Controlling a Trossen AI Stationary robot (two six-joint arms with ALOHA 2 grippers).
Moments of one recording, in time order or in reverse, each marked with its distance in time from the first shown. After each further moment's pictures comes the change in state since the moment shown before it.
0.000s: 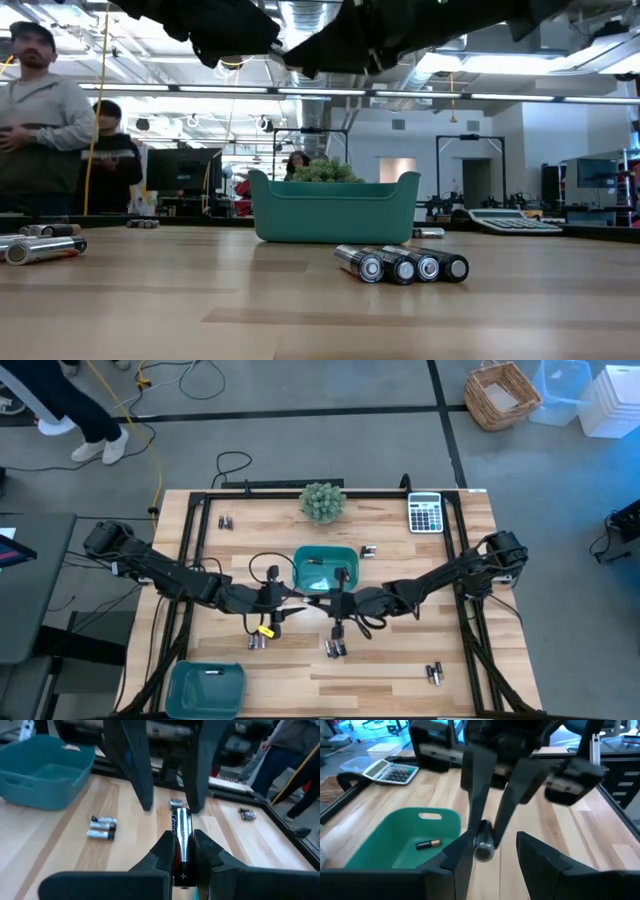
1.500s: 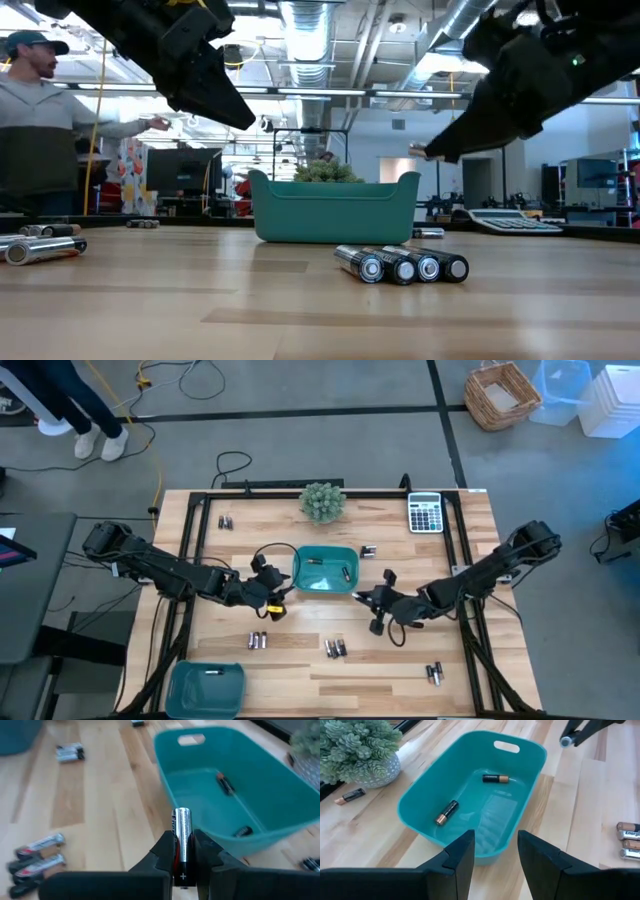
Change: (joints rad) left arm 0.086 -0.014 -0.001 -0.348 -0.158 -0.300; right arm 0.126 -0.307 -0.425 -0.226 0.228 0.519
